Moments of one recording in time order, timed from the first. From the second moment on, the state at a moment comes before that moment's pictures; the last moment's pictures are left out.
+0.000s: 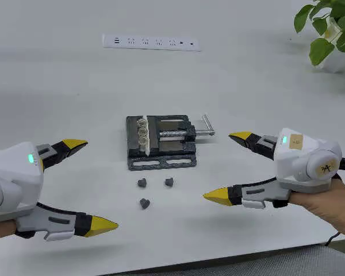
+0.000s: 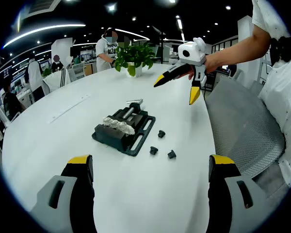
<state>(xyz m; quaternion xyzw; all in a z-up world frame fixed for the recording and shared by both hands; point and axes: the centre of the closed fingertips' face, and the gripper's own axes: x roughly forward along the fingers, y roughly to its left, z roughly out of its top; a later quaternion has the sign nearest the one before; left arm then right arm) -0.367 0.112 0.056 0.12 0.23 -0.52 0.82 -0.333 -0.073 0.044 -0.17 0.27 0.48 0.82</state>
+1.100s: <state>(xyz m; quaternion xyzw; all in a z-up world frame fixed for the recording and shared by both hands) -0.357 0.107 0.053 0.13 0.24 -0.52 0.81 -0.335 -0.074 0.041 -0.17 0.28 0.48 0.82</state>
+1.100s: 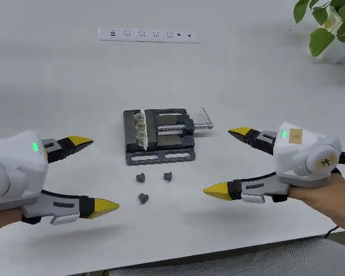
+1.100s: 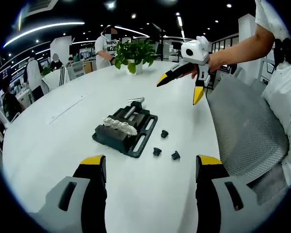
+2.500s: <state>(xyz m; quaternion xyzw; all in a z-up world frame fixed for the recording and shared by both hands) -0.343 0.063 -0.017 0.24 0.31 -0.56 0.73 -0.333 -0.081 0.036 -0.15 0.28 0.46 0.83</state>
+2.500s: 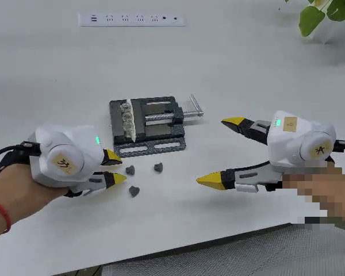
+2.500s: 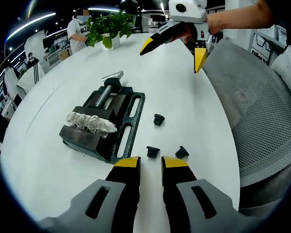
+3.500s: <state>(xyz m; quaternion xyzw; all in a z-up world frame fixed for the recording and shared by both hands) -0.344 0.053 -0.029 0.25 0.31 -0.57 0.72 -0.331 -0.082 0.036 -0.15 0.29 0.46 0.82</state>
